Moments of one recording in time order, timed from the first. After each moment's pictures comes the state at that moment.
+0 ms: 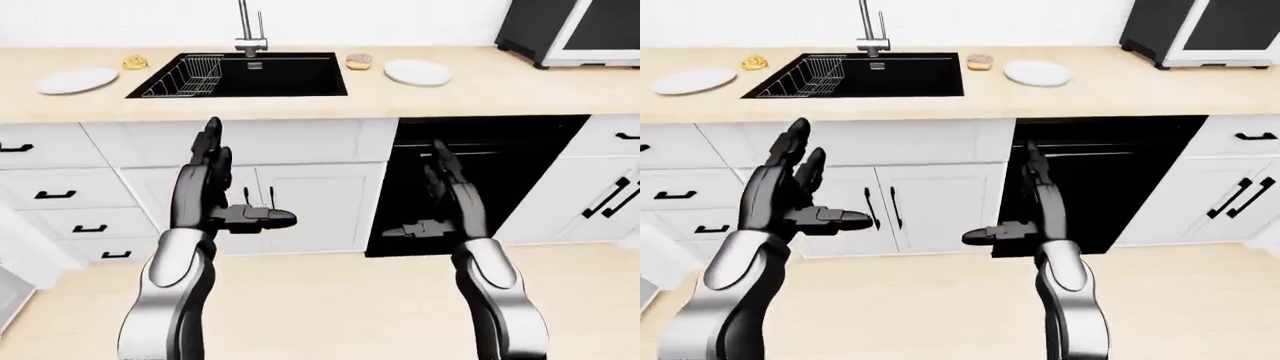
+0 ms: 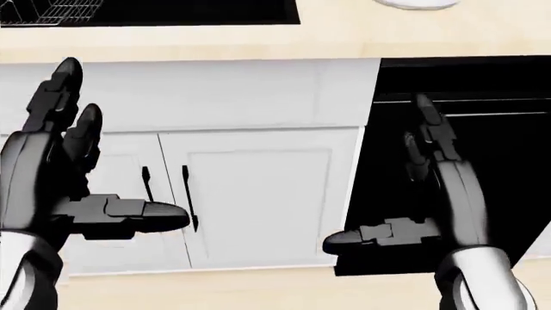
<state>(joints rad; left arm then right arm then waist) -0.29 0.10 0.13 -0.63 -0.08 0.85 -0.01 -0.16 -0.08 -0.10 -0.43 0.05 0.54 0.07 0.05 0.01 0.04</state>
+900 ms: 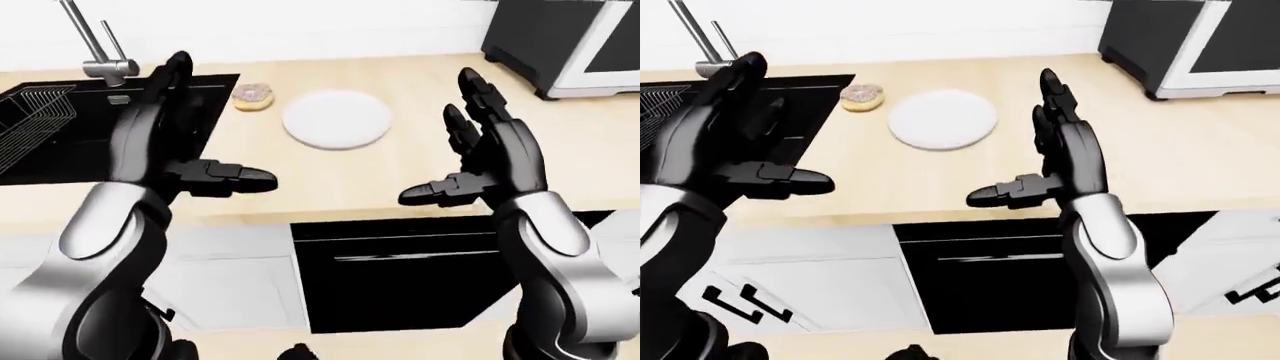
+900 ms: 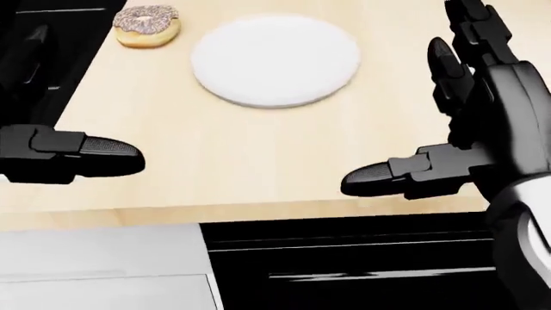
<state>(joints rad) -0.63 0.29 0.31 -0.80 -0.40 1.31 0.10 -0.45 -0.22 -0.19 -0.71 0.15 0.98 0.06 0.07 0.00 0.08</state>
